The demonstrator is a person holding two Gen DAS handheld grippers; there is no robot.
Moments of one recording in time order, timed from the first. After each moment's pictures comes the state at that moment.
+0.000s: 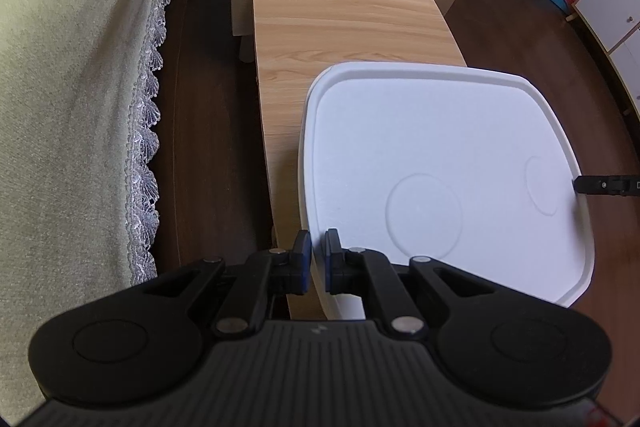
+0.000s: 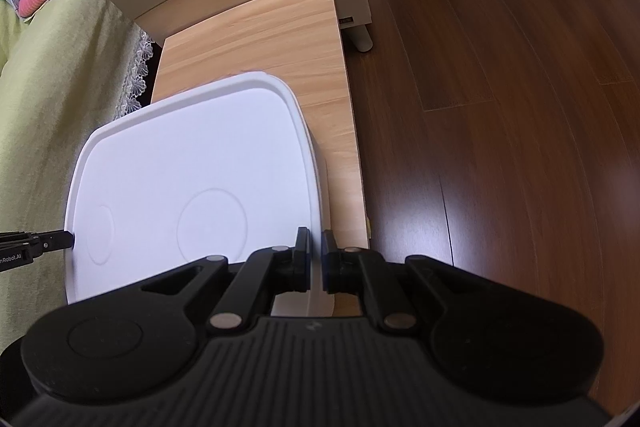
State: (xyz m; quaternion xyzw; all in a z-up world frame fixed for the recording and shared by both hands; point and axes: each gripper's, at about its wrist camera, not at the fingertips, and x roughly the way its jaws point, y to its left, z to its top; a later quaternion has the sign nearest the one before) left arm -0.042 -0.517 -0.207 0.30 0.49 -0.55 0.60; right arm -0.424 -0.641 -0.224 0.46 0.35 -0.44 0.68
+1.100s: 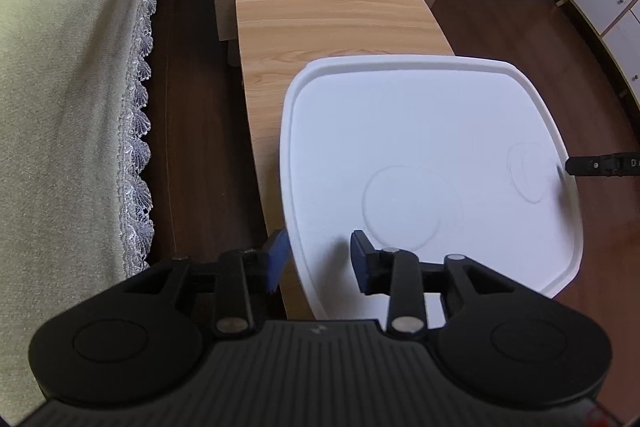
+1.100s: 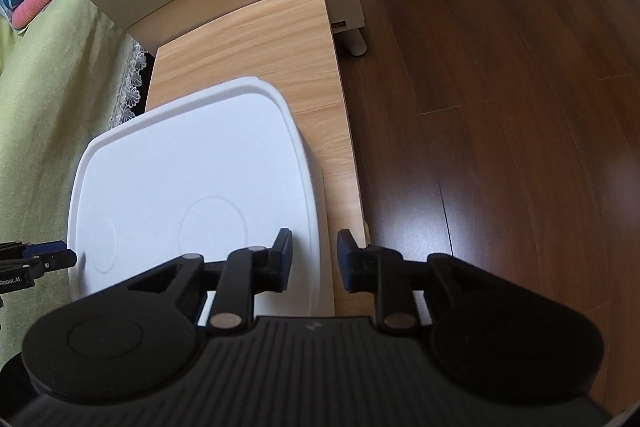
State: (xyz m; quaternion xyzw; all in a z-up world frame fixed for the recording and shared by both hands) left arm -0.053 -0.519 -0.206 0.32 0.48 -0.56 0.60; right arm -0.428 -0.641 -0.227 0.47 0.34 -0.46 0.68
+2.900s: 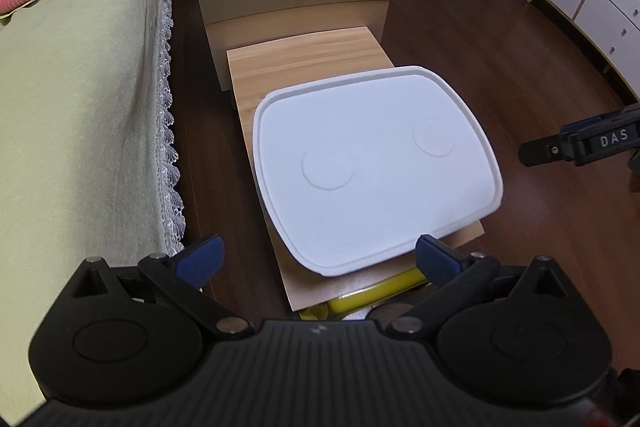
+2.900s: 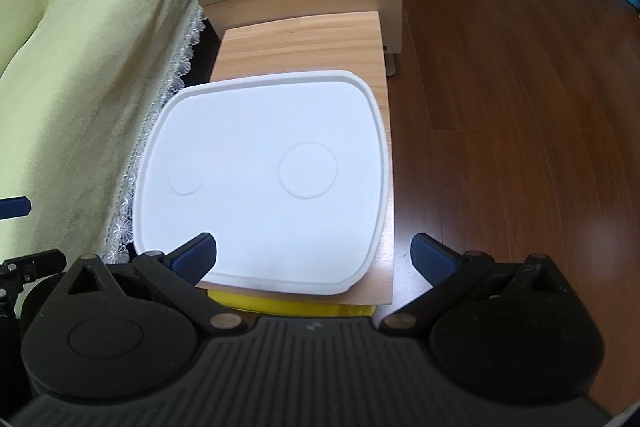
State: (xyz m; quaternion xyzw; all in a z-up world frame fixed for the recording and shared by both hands) left arm -0.125 -0.413 -0.090 0.34 0.38 -0.59 0.63; right arm -0.385 -0.549 -0.128 0.38 0.38 -0.45 0.71
